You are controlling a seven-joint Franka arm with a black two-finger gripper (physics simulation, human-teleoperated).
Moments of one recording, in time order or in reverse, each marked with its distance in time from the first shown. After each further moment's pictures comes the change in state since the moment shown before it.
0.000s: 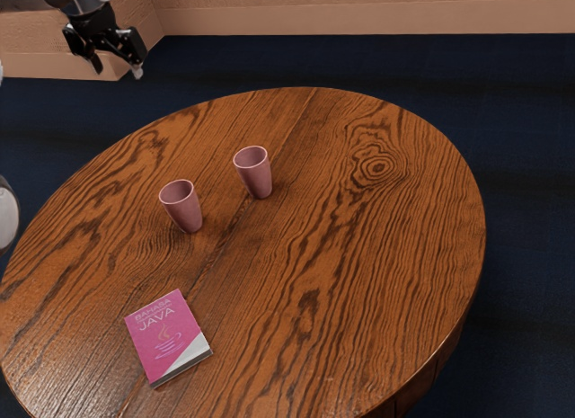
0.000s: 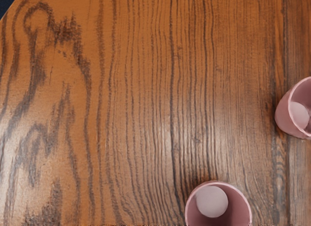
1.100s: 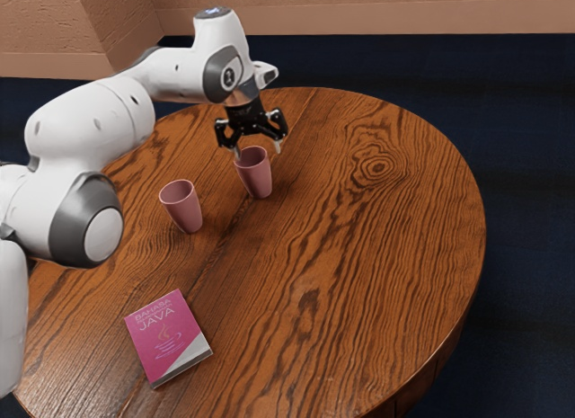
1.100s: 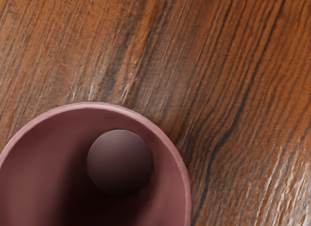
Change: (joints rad) arm 0.012 0.404 -0.261 0.030 -0.116 0.261 -0.589
